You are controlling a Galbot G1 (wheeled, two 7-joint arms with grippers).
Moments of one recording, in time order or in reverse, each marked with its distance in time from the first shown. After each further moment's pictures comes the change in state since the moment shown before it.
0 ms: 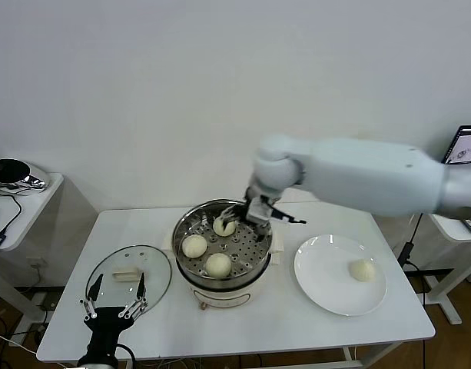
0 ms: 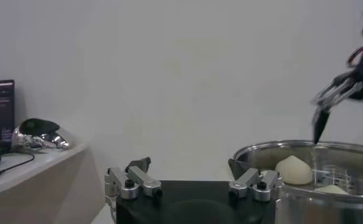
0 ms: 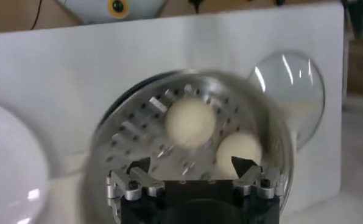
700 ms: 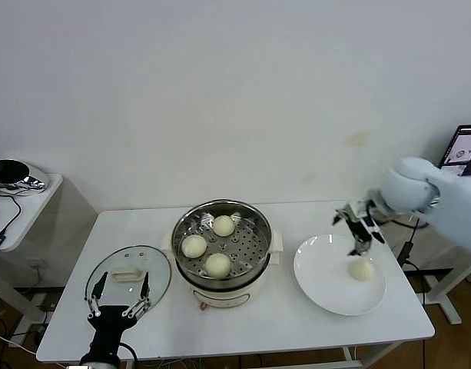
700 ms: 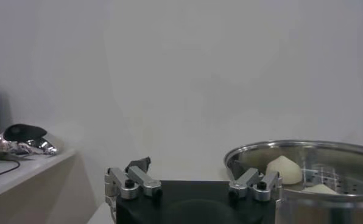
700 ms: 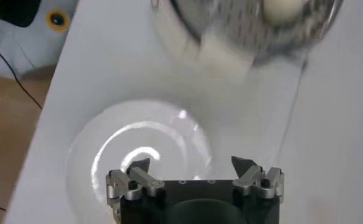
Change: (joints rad) left arm -0.001 0.022 0.008 0.001 0.007 0.003 0.002; right arm -0.347 -0.510 0.261 0.026 -0.071 -0.411 -0.049
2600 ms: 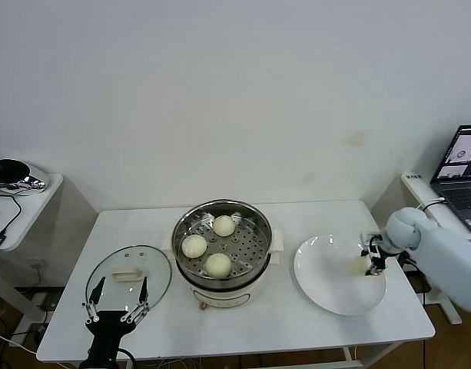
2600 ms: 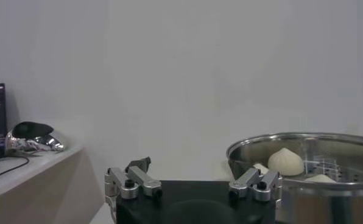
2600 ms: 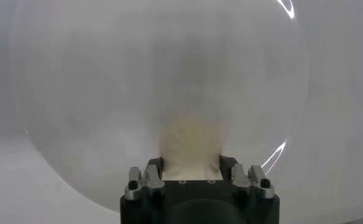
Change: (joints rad) left arm 0.031 -0.023 -0.003 -0.014 0.028 0.001 -0.002; right arm -0.499 0.181 0.476 -0.423 -0.286 0.060 0.024
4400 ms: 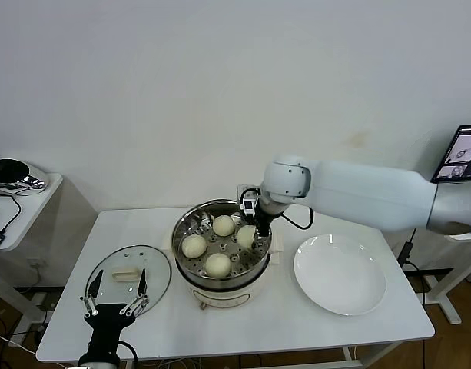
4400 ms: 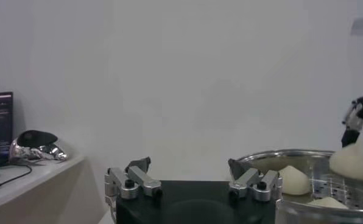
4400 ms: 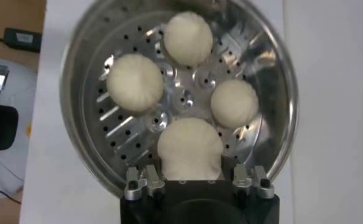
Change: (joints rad) left arm -0.036 -0.019 0.005 -0.006 0.001 -0.004 -0.007; right arm 0.666 0.434 -0.719 0.261 0.831 -0.490 0.288
